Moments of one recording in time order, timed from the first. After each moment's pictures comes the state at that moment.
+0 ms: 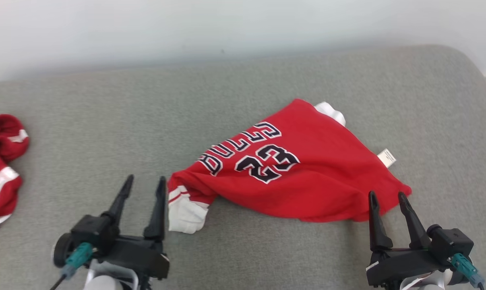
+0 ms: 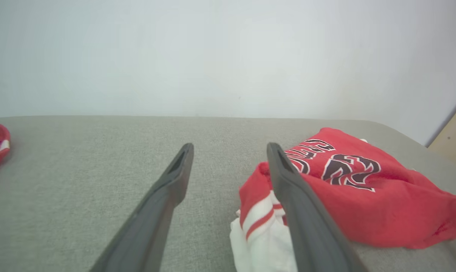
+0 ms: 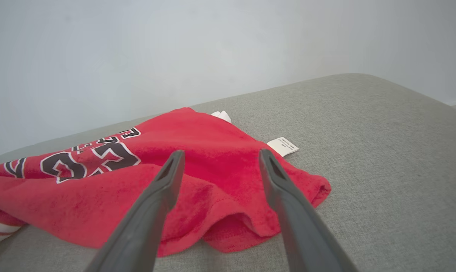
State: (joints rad) left arm -0.29 0.29 -0.42 0.23 -0.53 0.06 -0.26; right arm -0.13 -0.05 0.01 0.31 0.25 0.13 -0.26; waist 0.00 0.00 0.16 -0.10
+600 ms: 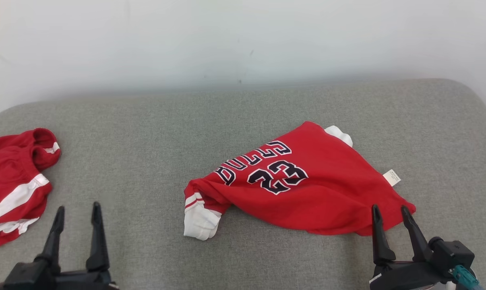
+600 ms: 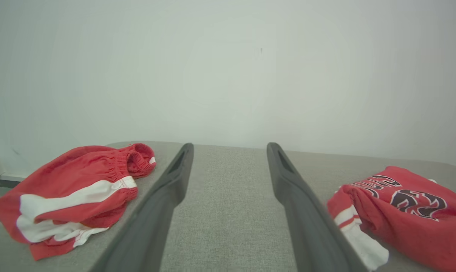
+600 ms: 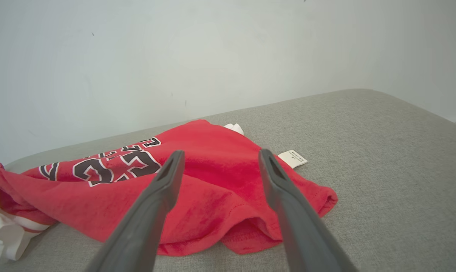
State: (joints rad) left arm -0.06 0.26 -0.10 0.06 -0.39 0.05 -0.26; right arm -0.09 -0.05 0.00 0.32 0.24 0.13 -0.26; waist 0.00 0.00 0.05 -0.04
